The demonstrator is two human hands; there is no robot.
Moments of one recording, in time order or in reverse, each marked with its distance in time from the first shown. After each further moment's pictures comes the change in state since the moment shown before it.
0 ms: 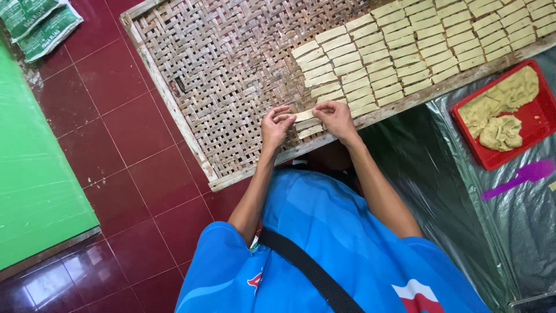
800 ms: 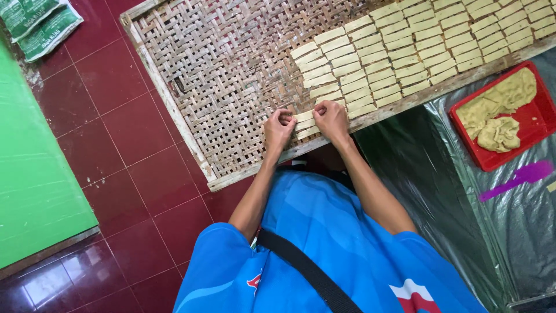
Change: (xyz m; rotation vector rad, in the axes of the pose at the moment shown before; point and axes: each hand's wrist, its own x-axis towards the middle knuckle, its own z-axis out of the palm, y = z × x) left_hand 0.011 -0.029 0.005 0.587 0.125 0.148; right_hand 0.021 0.030 0.010 -0.645 0.188 -0.134
